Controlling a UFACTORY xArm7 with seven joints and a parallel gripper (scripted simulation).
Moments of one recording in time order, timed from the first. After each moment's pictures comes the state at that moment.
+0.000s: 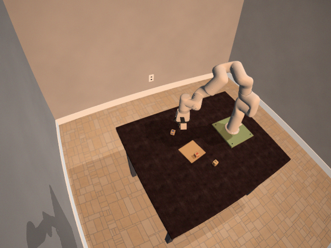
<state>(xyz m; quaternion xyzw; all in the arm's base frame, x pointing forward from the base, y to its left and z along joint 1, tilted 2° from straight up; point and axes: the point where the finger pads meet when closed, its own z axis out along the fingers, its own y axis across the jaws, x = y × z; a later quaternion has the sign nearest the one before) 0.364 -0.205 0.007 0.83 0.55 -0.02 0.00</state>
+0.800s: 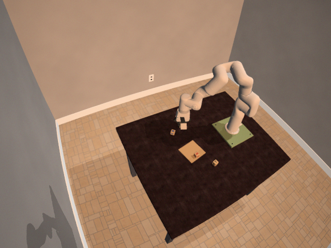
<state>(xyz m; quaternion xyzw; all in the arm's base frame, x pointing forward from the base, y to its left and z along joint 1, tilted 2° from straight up) 0.364 -0.205 0.008 0.83 0.55 -0.02 0.00</state>
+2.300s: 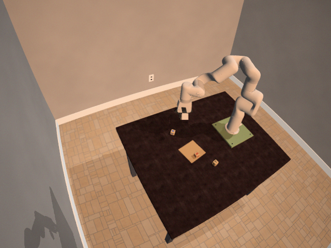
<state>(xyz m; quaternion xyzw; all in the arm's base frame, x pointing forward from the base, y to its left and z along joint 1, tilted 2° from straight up) 0.370 -0.197 0.107 0.84 0.54 -0.01 -0.01</state>
